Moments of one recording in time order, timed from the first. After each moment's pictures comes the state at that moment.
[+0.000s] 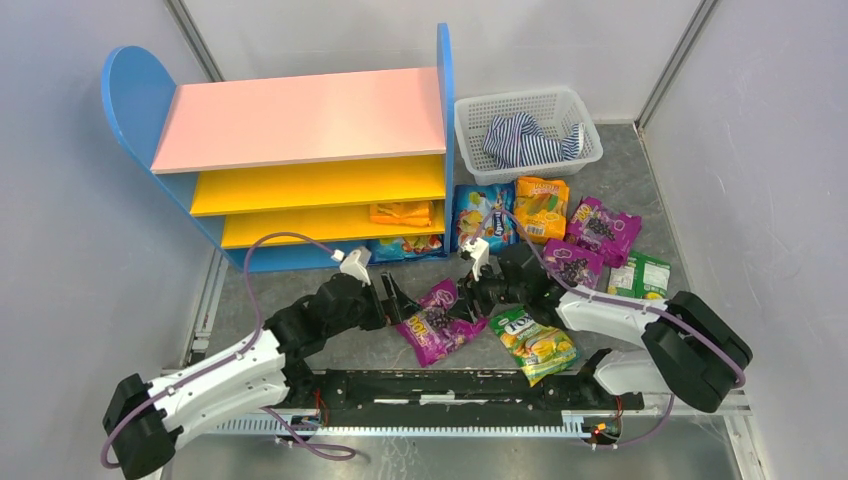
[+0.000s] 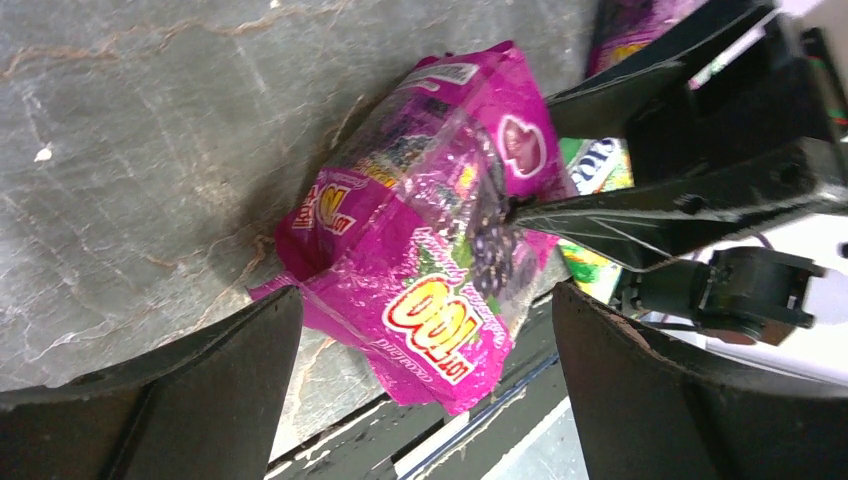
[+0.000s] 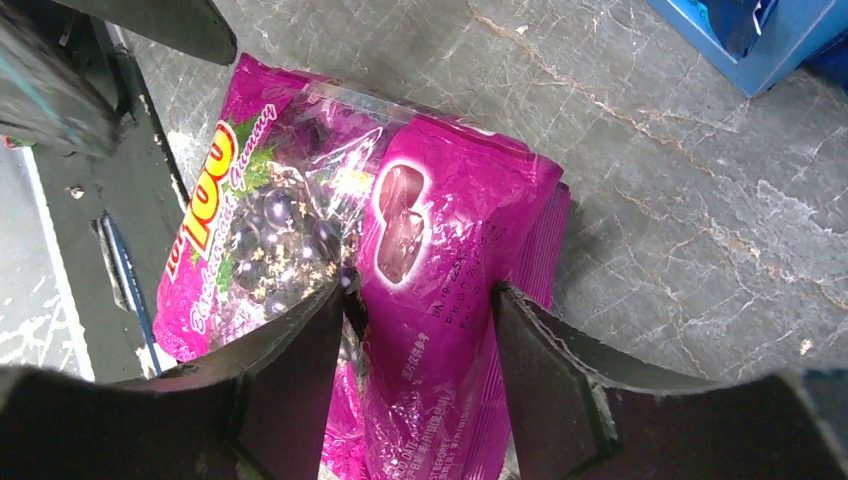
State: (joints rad) left arm -0.86 0.70 0.36 -0.22 -0.03 -0.97; right arm 0.75 1.30 0.44 0.28 -0.46 0.15
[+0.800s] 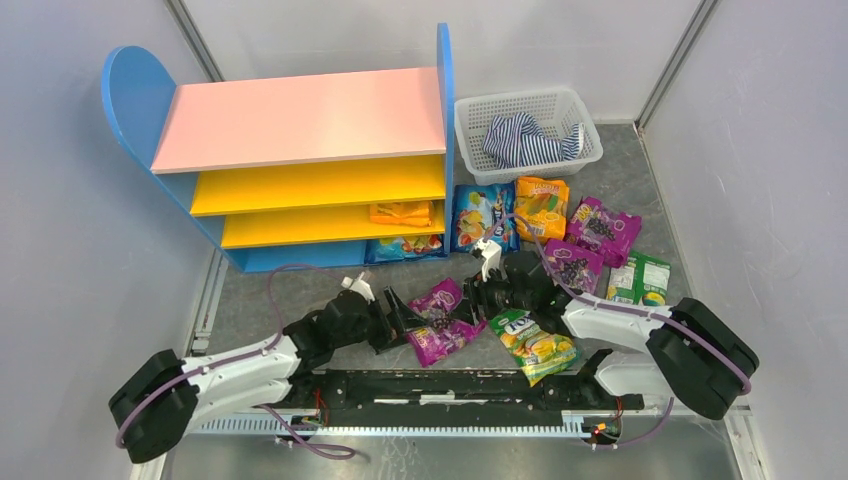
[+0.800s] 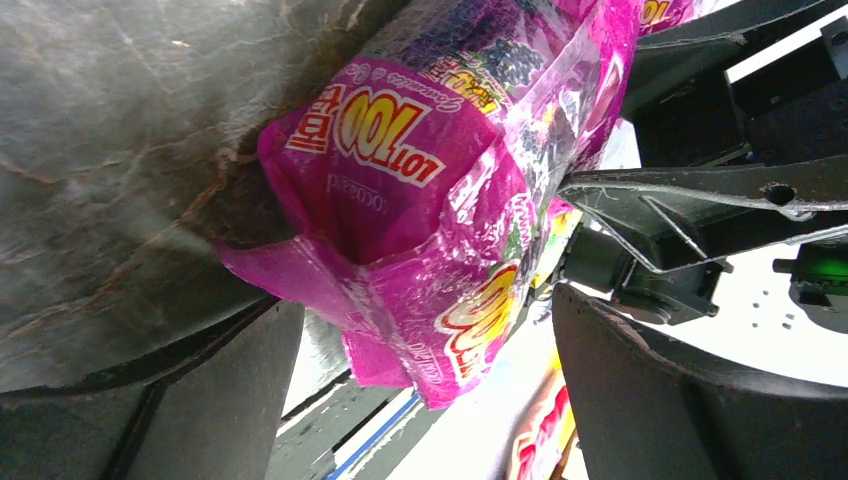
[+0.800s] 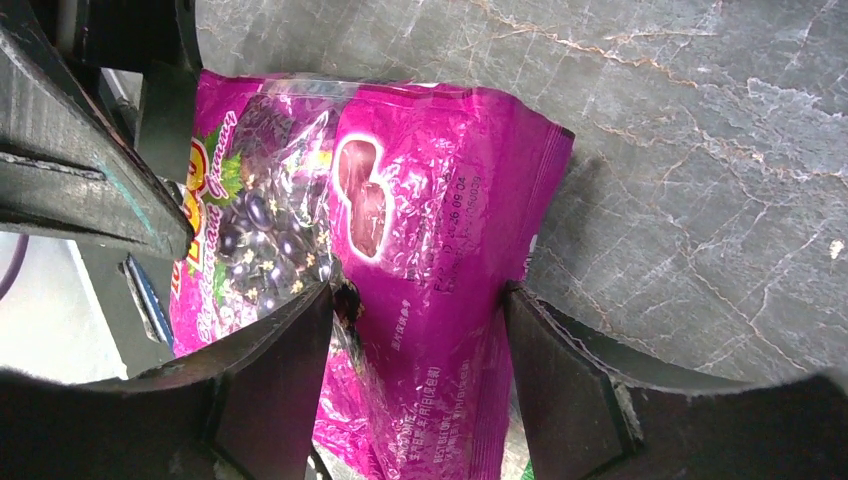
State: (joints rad) left arm -0.87 0.84 0.12 0.14 0.14 -1.29; right arm 0.76 1.26 0.38 0.30 -0.38 0.33
